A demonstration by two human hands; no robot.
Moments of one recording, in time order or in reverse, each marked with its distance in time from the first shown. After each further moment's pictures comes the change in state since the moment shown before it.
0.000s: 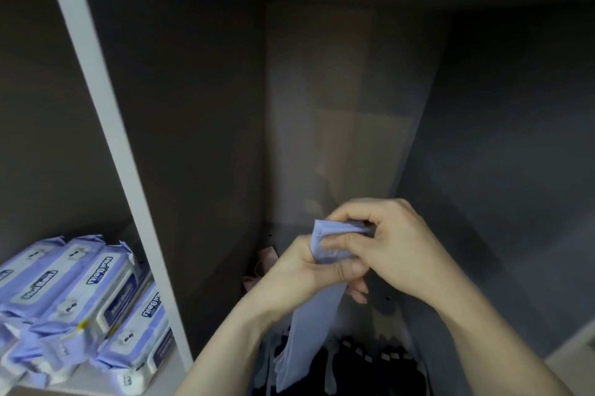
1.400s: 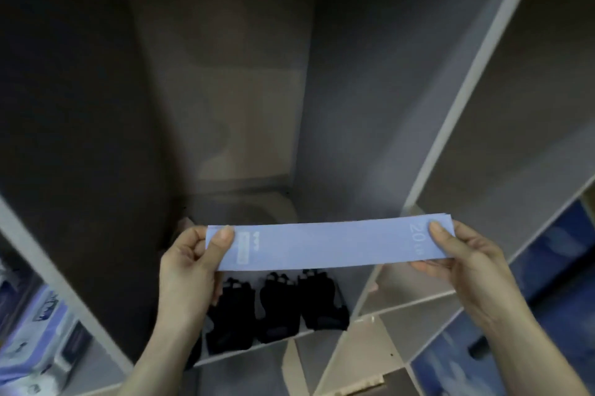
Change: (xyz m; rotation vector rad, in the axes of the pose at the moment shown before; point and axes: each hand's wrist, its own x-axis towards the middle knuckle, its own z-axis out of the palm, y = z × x) left_hand -0.064 -0.035 0.036 0.127 0.621 -0.159; right_hand -0.206 0.079 -0.062 0.724 0.764 0.654
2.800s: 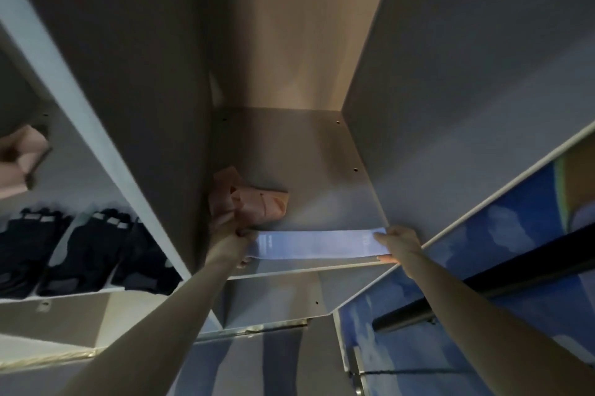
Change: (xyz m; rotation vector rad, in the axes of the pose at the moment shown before) left_hand 0.015 -0.265 0.341 0.545 -0.081 -0.492; right_hand 0.285 0.217 -0.299 -0.660 0.072 0.490
